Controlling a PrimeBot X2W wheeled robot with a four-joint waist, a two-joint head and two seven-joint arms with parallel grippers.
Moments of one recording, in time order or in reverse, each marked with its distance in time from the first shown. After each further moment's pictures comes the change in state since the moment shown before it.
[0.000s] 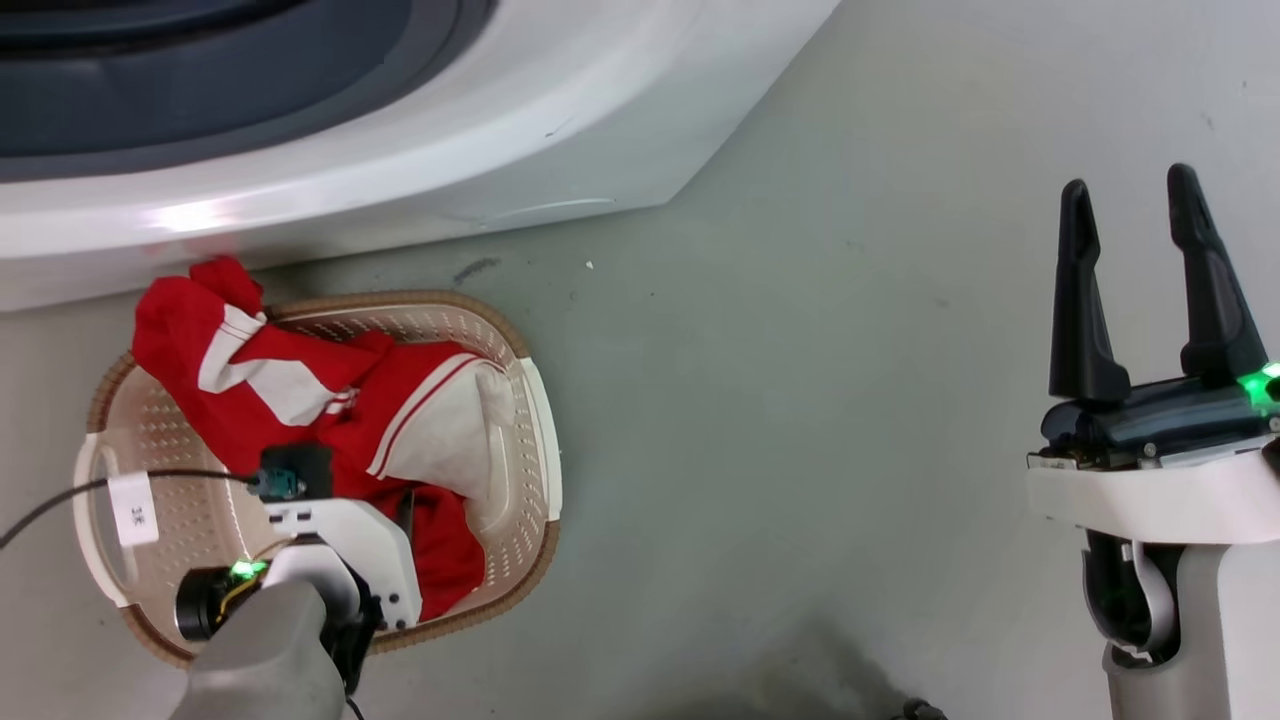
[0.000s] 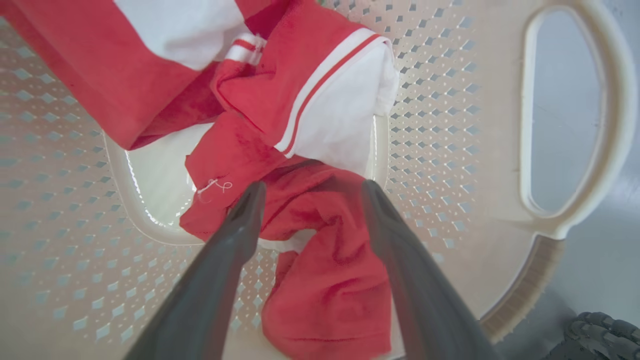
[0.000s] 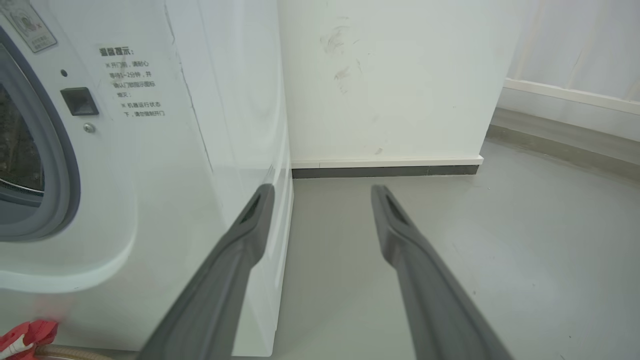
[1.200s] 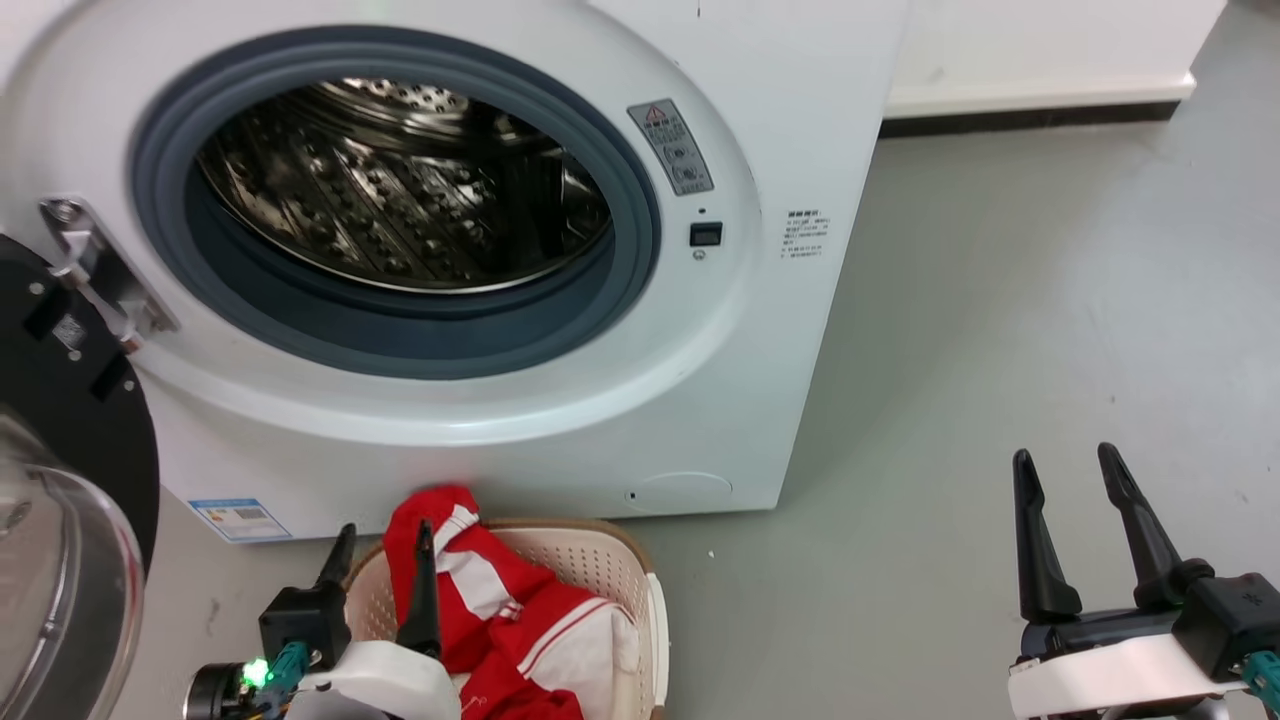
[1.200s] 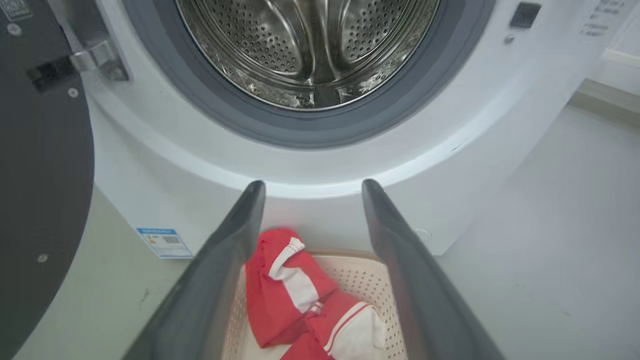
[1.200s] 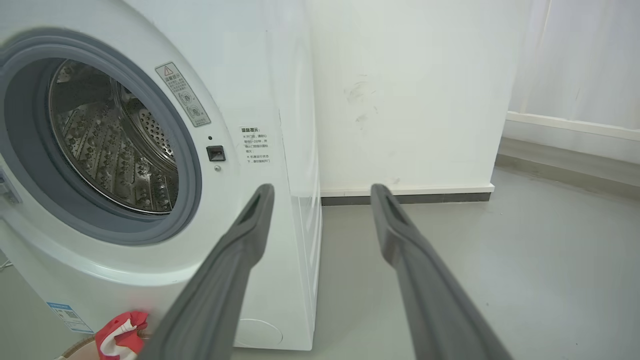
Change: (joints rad) left arm 0.617 -0.102 0.519 -0.917 0.563 0.130 -0.102; right arm 0.319 0.000 -0.030 0.125 -0.049 0.000 0.000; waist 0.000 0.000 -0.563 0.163
